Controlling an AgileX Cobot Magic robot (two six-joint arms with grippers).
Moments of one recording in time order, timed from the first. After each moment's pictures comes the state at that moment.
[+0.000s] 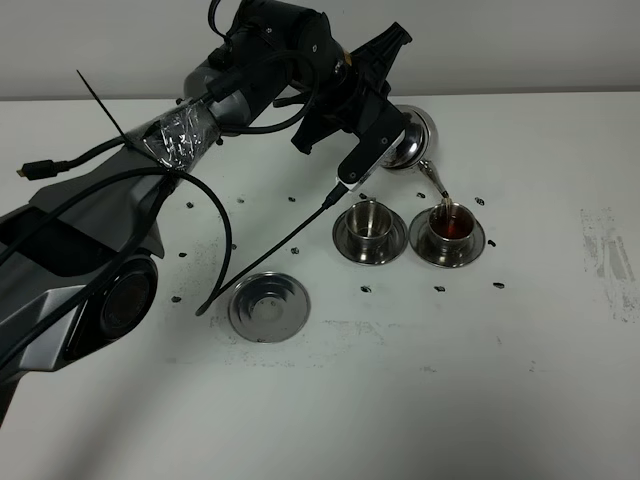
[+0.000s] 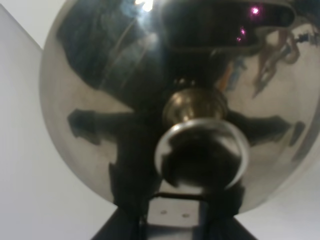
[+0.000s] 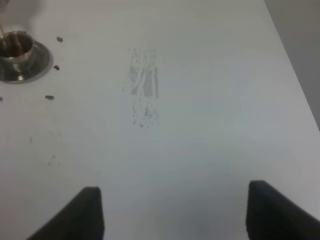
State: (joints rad) left arm -0.54 2.56 -2.46 -0.08 0.77 2.05; right arm 0.08 0.06 -0.52 -0.15 1.11 0.00
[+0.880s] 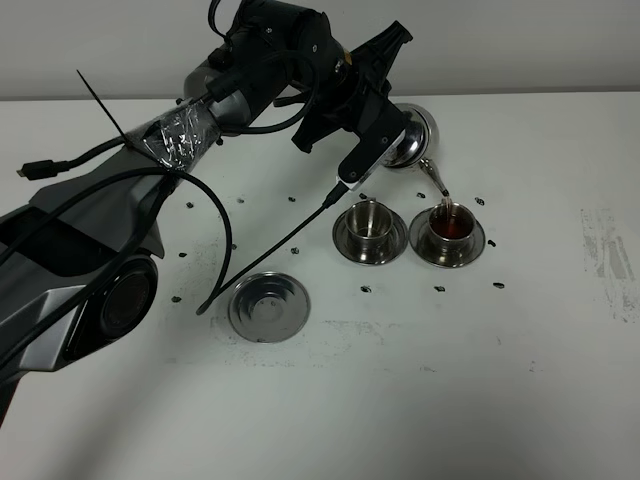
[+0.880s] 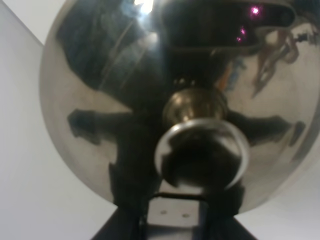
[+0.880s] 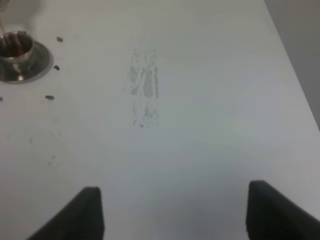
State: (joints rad) left arm -0.54 2.56 -2.46 -0.08 0.76 2.06; right arm 0.08 0.06 -0.52 -0.15 1.11 0.00
